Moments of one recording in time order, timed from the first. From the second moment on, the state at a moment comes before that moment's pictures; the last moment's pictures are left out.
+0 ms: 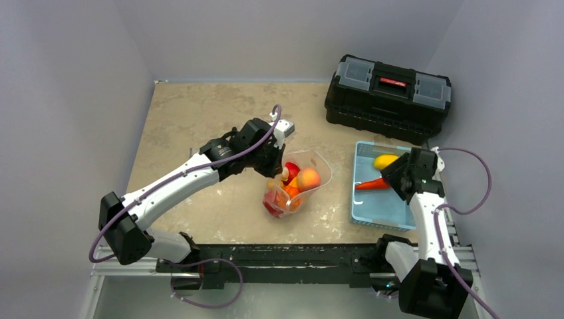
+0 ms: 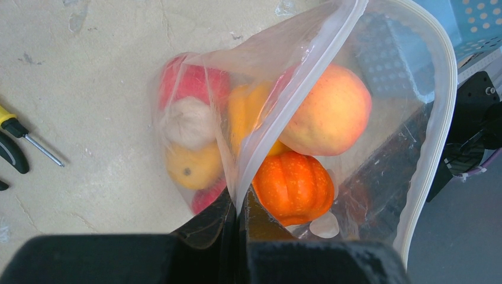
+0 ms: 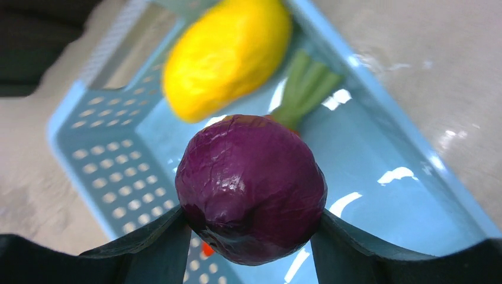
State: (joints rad) left arm -0.82 1.37 1.26 -0.67 0.08 -0.29; right arm -0.24 0.94 0.64 -0.62 0.12 0.74
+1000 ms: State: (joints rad) left arm -0.82 1.37 1.26 -0.67 0.07 -0.29; right arm 0.69 0.89 0.91 -0.30 -0.22 0.58
